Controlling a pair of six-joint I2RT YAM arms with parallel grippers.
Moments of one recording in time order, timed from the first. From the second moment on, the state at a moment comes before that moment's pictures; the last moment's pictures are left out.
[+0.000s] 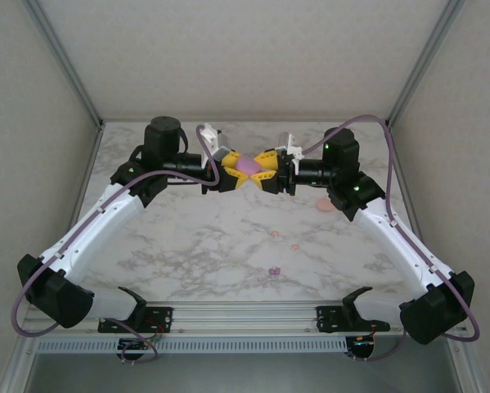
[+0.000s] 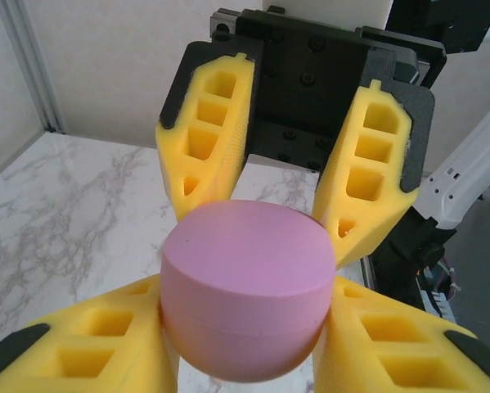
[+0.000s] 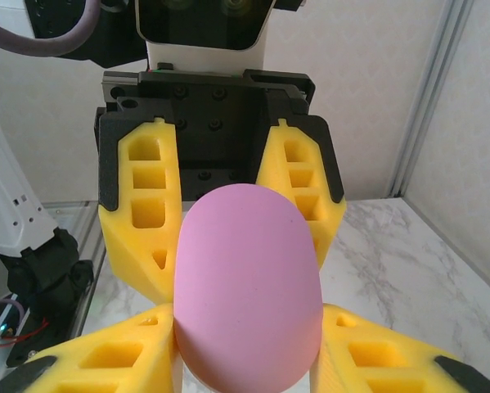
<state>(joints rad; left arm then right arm) -0.54 1.35 1.35 -0.38 0.93 0.22 0.50 1.23 1.18 -0.16 -0.95 -0.23</state>
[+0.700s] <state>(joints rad) -0.54 1.29 1.25 -0.27 0.88 0.18 0.44 1.29 1.32 -0.27 -0.87 0.01</state>
